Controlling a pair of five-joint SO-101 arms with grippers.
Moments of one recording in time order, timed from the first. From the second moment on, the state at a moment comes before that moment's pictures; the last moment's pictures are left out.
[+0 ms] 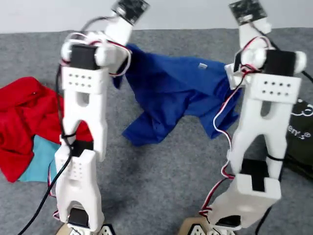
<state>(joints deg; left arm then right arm) 6.8 33.8 -74.1 99.0 -19.7 4.5 10.1 -45.3 100.5 22.5</state>
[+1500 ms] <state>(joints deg) 20.7 -9.1 -95.3 87.4 -58.2 22.2 -36.6 -45.4 92.0 34.7</state>
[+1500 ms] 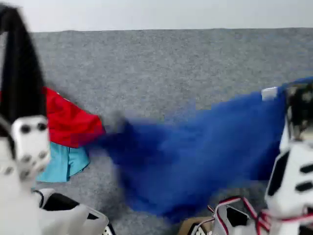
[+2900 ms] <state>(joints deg) -30.9 -10.4 -27.7 99.4 -36.7 -18.0 -0.2 -36.3 77.0 29.1</state>
